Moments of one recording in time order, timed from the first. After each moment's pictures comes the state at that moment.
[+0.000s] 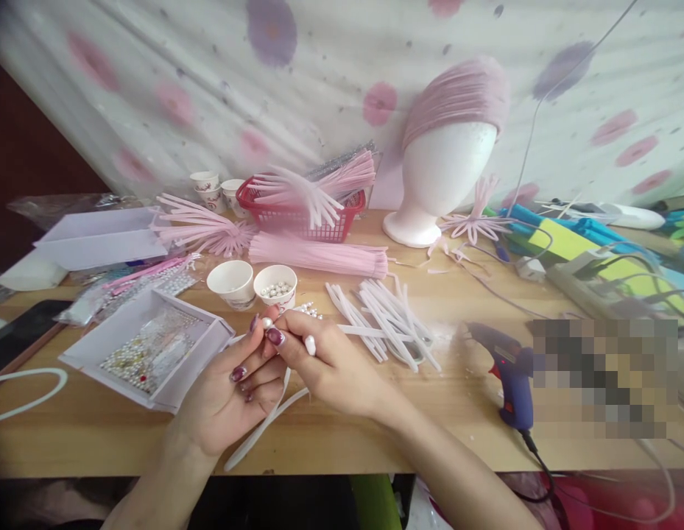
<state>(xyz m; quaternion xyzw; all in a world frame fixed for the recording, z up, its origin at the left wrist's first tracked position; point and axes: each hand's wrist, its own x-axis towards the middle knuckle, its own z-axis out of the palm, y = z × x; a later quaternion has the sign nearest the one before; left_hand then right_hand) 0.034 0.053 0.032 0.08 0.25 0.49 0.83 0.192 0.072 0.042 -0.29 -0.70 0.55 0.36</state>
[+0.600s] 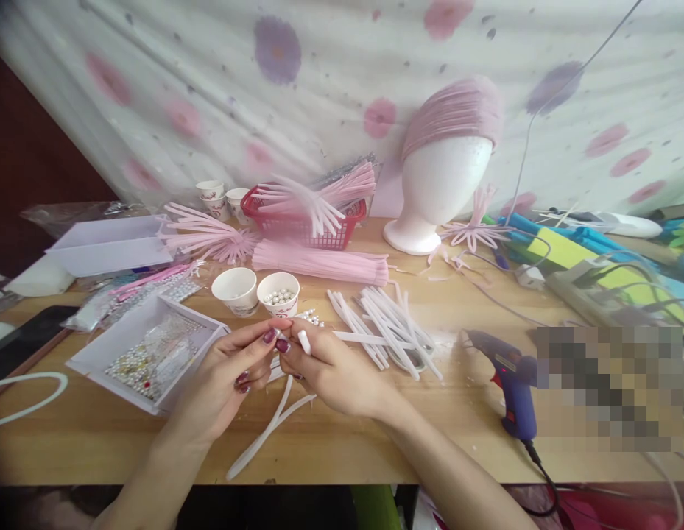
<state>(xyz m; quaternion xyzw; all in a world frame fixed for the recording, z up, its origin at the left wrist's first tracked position) 0.023 0.058 0.031 0.35 0.40 0.51 0.67 0.191 0.076 0.033 -0.30 -0.64 0.64 0.31</state>
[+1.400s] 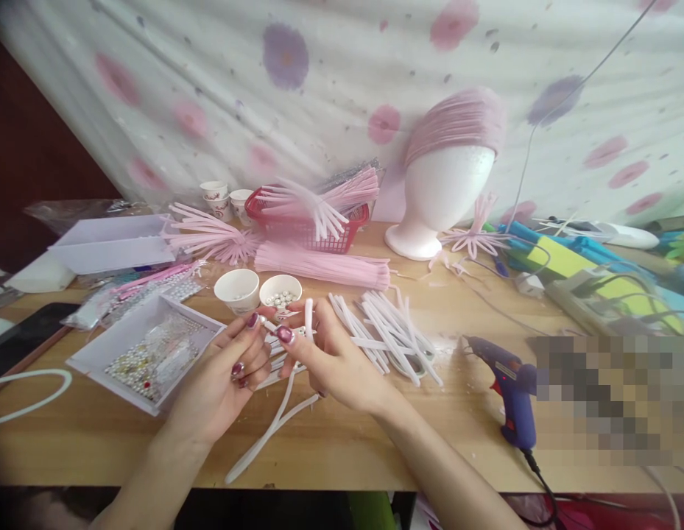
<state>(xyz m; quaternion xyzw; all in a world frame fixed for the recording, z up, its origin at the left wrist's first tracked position) 0.024 0.061 0.030 0.24 0.36 0.58 0.69 0.190 0.078 0.040 -0.34 -0.59 0.63 0.37</state>
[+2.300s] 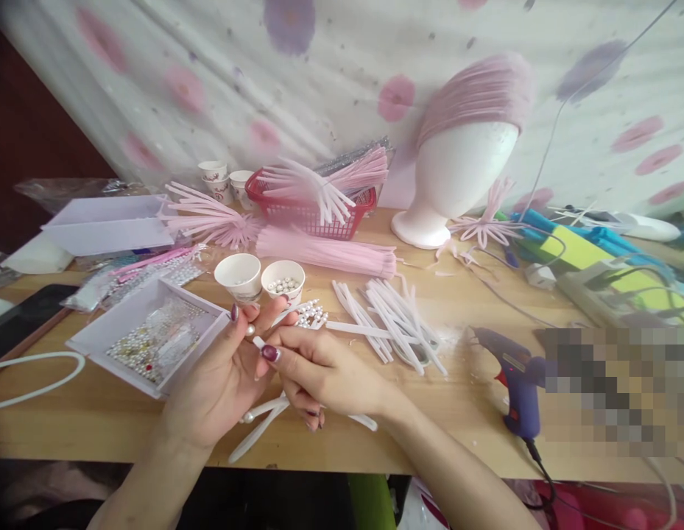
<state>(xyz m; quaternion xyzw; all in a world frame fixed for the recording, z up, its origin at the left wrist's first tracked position) 0.025 0.052 0.032 0.15 0.22 0.58 0.77 0.188 0.070 0.035 -0.28 -0.59 0.73 0.22</state>
